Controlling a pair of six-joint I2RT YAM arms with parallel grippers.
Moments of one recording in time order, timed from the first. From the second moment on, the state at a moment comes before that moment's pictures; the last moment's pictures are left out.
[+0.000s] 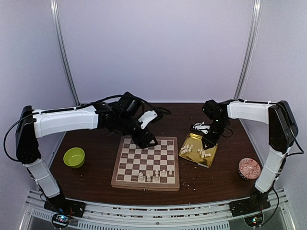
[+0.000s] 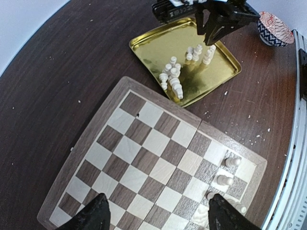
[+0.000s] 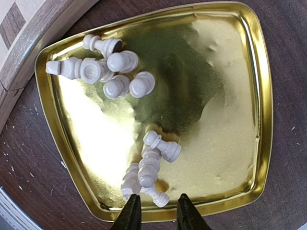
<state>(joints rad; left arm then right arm) -0.89 1.71 1.38 -0.51 0.18 0.12 0.42 1.79 1.28 -0.91 -0.11 -0.44</state>
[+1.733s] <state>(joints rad) -0.95 1.96 1.50 -0.26 0.28 0.04 0.45 1.72 1.32 -0.90 -0.24 -0.45</state>
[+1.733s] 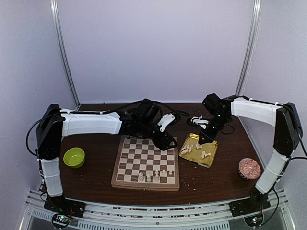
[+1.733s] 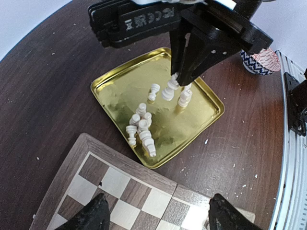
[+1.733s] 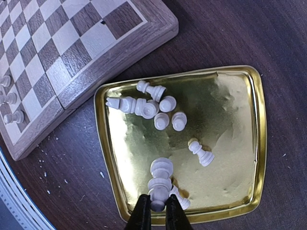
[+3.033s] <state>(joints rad) -0.49 1.43 1.36 -0.34 0.28 -0.10 0.96 1.87 1.75 -1.20 -0.23 -0.61</state>
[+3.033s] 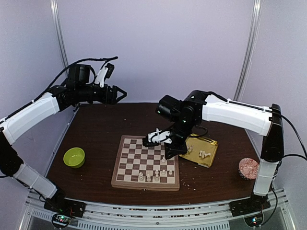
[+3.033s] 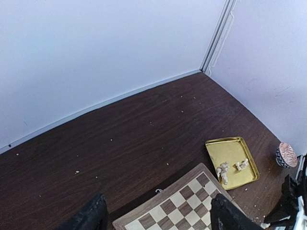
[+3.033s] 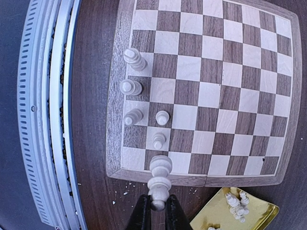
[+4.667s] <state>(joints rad) -0.50 1.45 1.38 -0.40 0.23 -0.07 0.93 2.09 1.95 -1.22 -0.10 -0.47</state>
